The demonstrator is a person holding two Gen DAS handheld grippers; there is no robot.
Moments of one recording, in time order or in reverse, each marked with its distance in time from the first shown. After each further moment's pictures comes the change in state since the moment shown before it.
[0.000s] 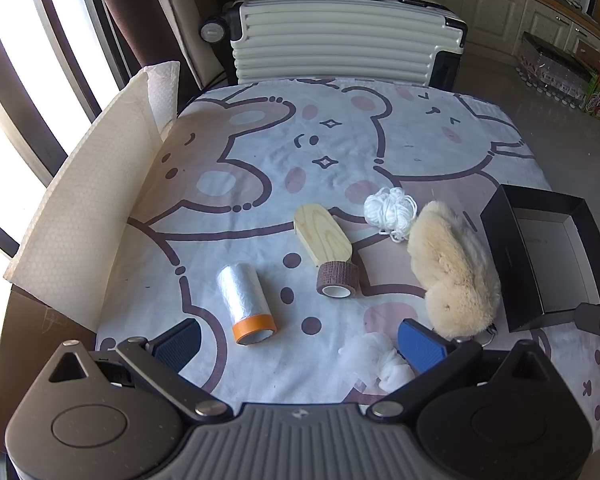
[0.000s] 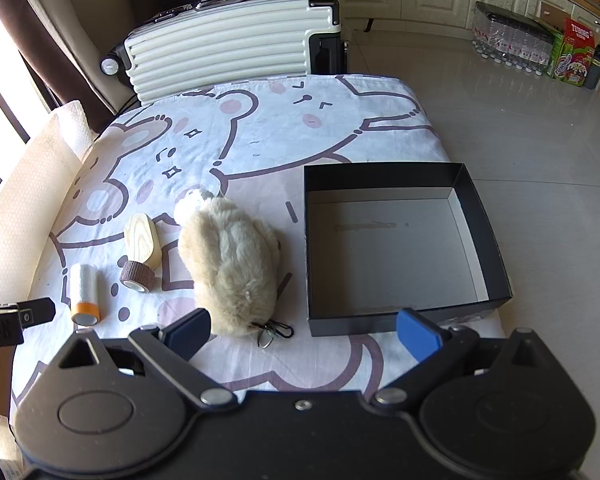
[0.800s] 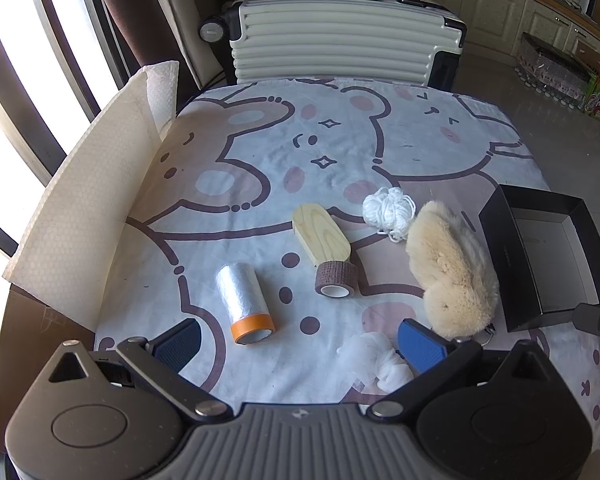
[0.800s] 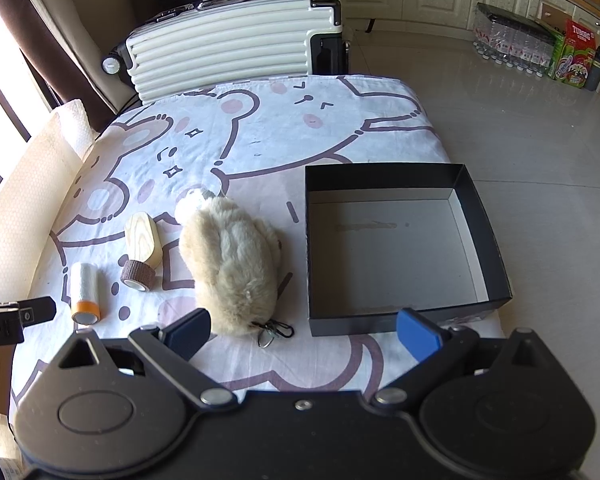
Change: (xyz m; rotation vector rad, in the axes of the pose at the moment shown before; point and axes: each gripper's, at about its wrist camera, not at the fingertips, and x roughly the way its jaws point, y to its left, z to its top) left arm -0.001 -0.002 0.000 -0.002 0.001 -0.001; right arm 0.000 0.000 0.000 -0.004 -0.001 -0.001
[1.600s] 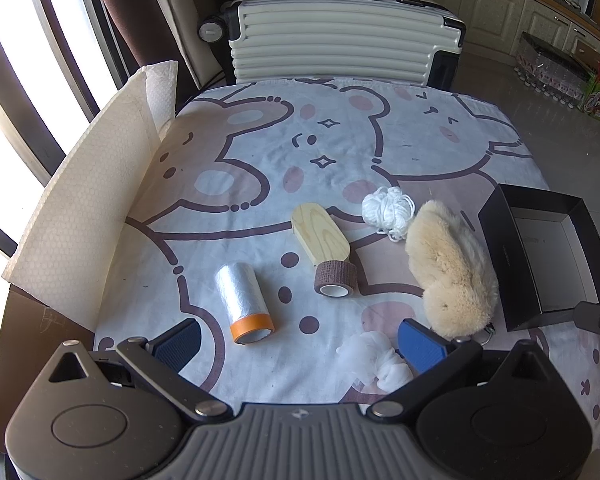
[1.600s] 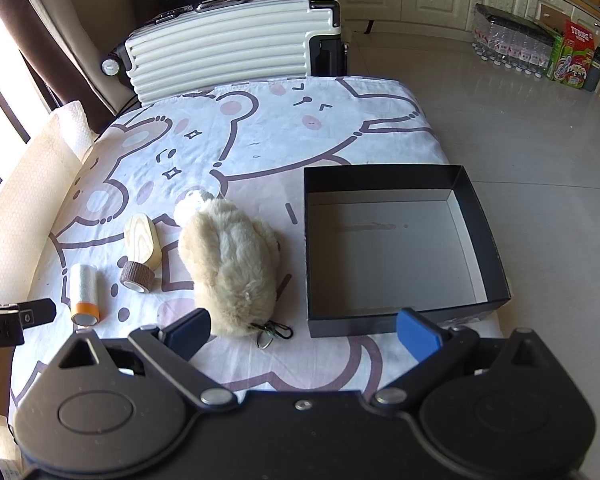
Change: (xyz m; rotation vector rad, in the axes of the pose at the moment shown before) left arm 0.000 0.000 0.000 -0.003 0.002 0.003; right arm -0.001 -0.002 0.002 0.002 -0.001 -0.002
